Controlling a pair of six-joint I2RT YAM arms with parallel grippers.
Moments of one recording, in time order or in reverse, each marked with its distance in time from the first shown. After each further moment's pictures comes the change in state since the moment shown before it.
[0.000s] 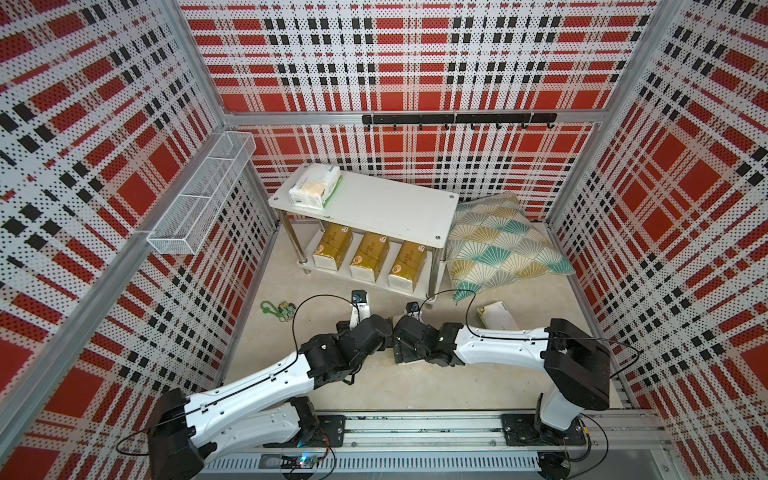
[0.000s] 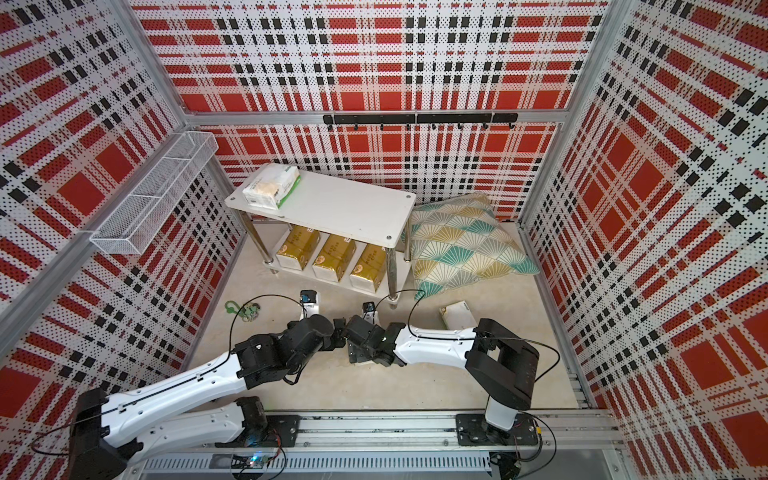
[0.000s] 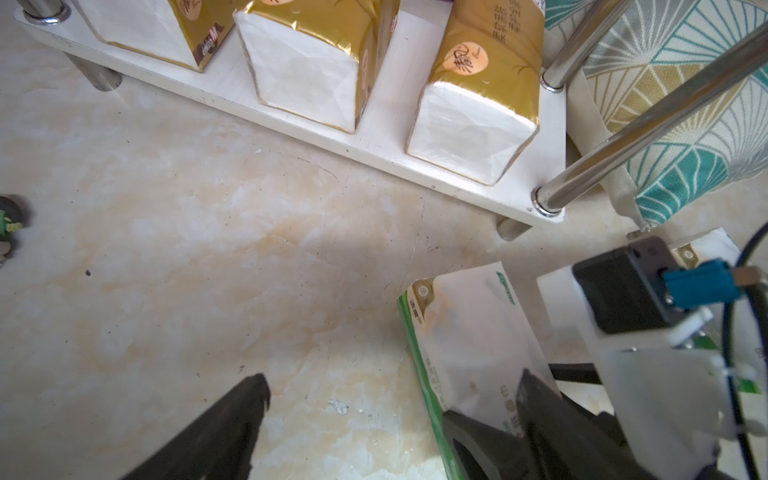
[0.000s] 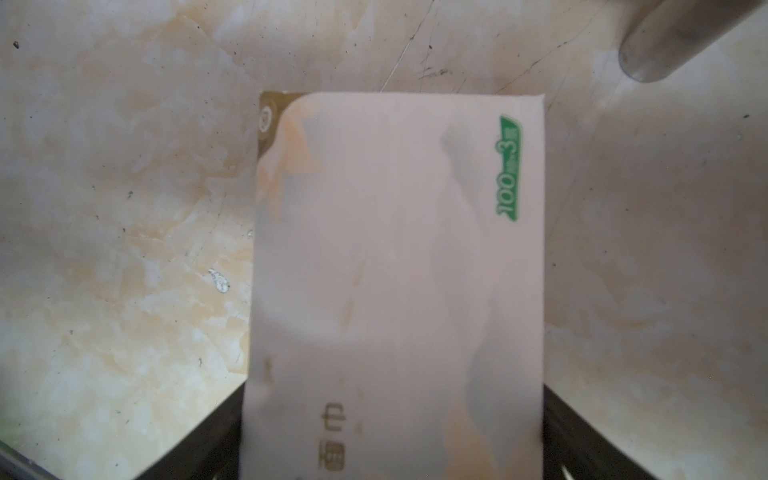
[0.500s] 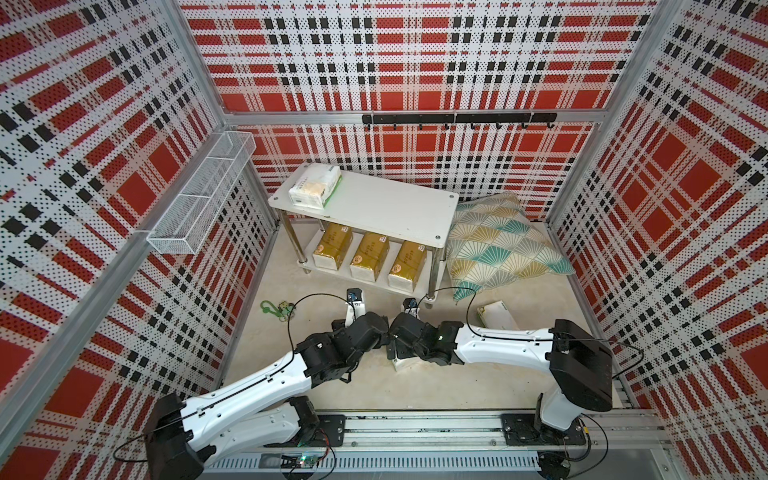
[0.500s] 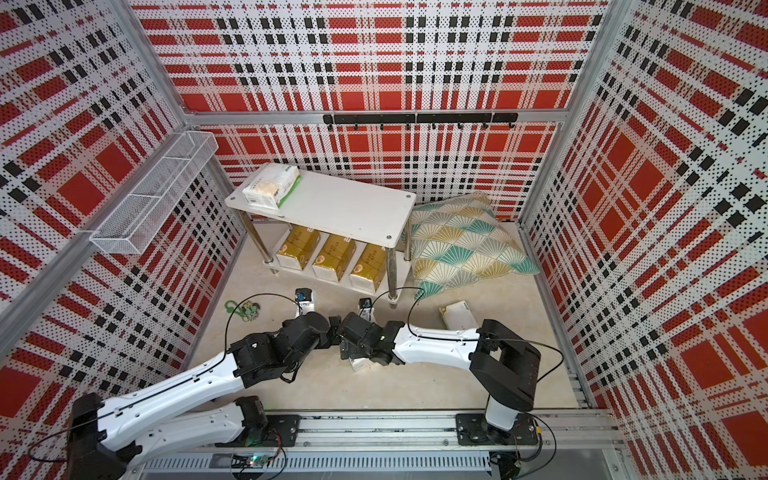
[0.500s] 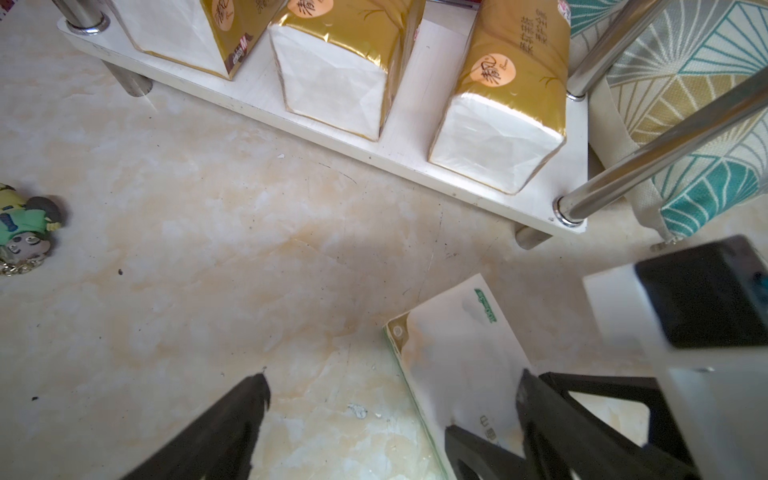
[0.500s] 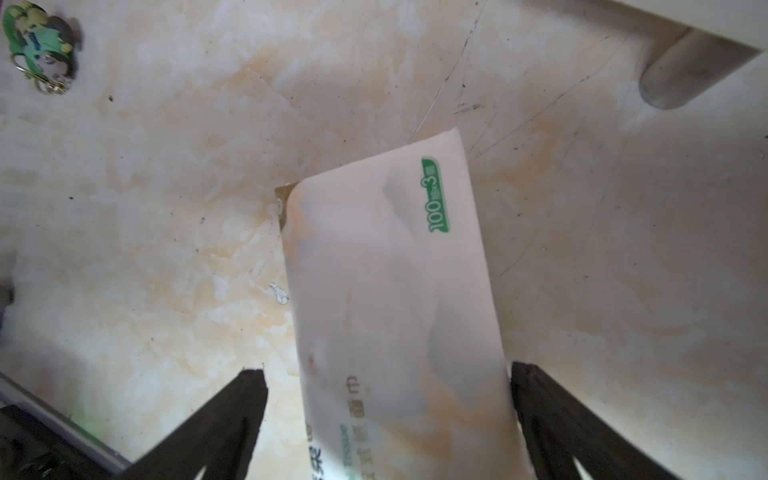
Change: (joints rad) left arm 0.038 -0.015 0.001 -0.027 -0.004 0.023; right arm 0.021 -0.035 0.034 0.010 0.000 0.047
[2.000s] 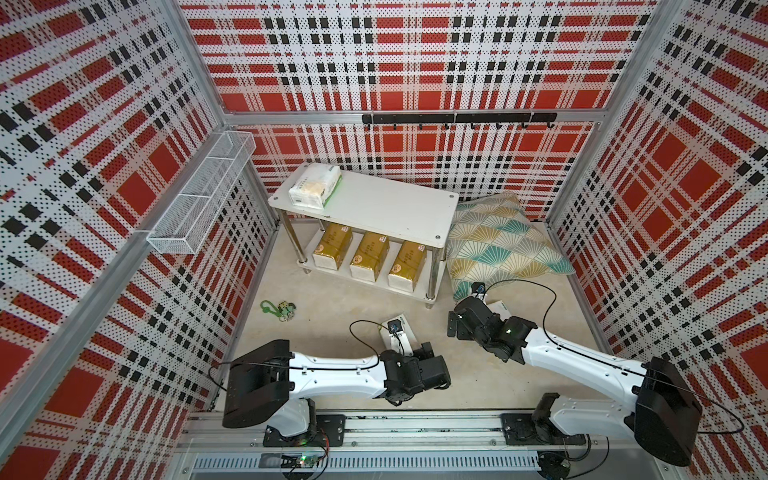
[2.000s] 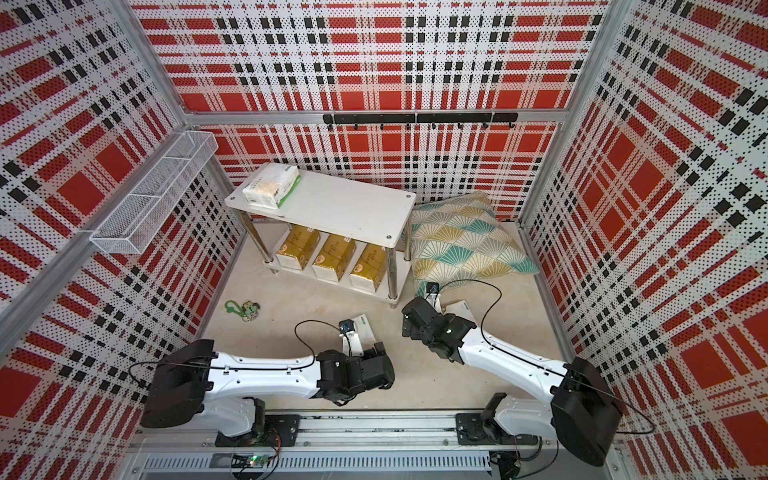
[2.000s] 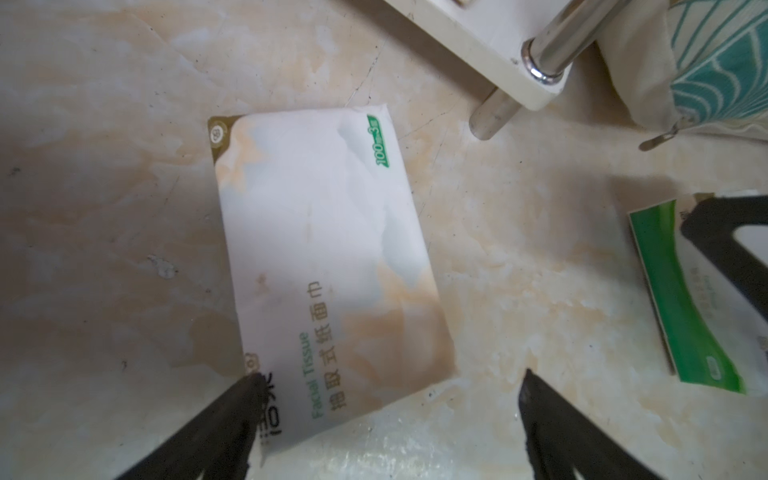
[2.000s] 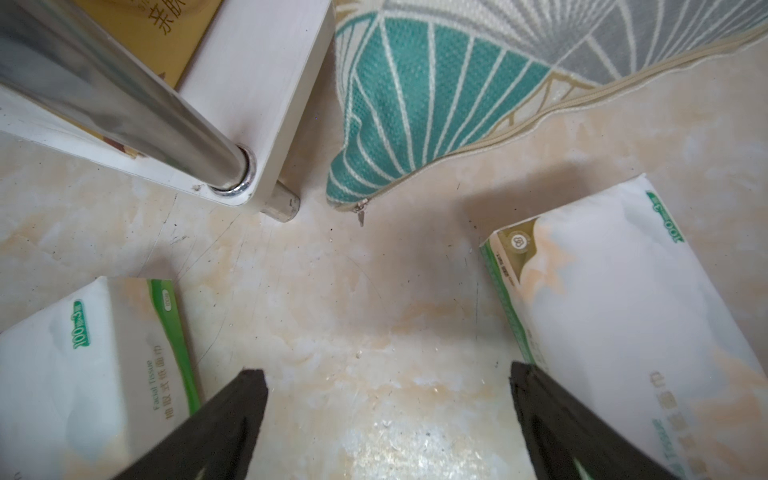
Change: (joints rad) left arm -0.400 0.578 0.172 0.017 -0.097 -0.719; right arm -0.326 -0.449 -0.332 -0.092 0.178 -0.168
